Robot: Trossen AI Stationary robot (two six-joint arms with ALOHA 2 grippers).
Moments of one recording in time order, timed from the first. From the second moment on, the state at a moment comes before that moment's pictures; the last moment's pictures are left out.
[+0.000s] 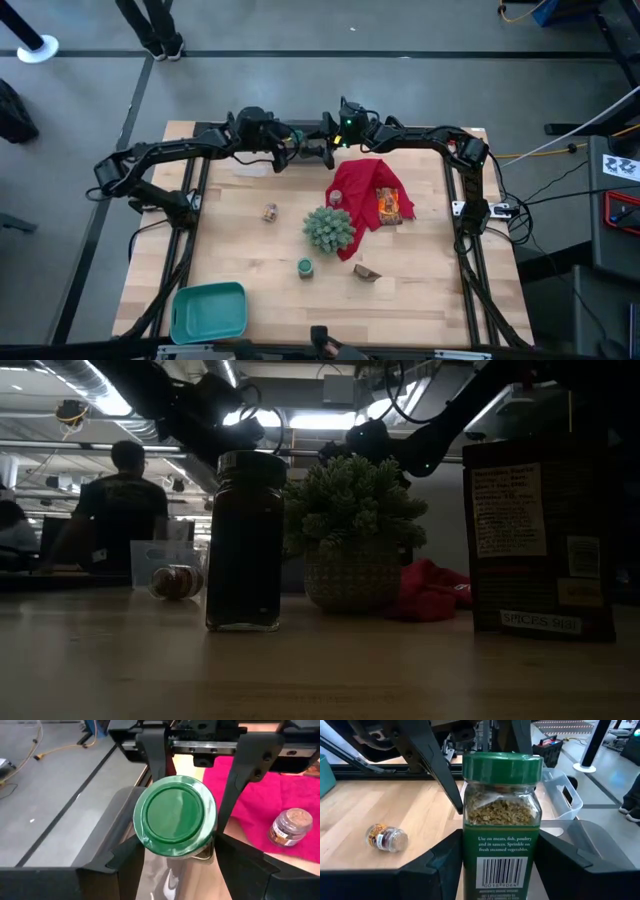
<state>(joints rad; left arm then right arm) 0.60 1.37 0.84 0.00 0.13 0.30 -0.52 2.01 1.31 0.39 -0.57 -0.19</state>
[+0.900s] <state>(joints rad) 0.60 1.43 0.84 0.09 0.21 0.36 -0.52 2.01 1.31 0.35 -0.58 -0.20</state>
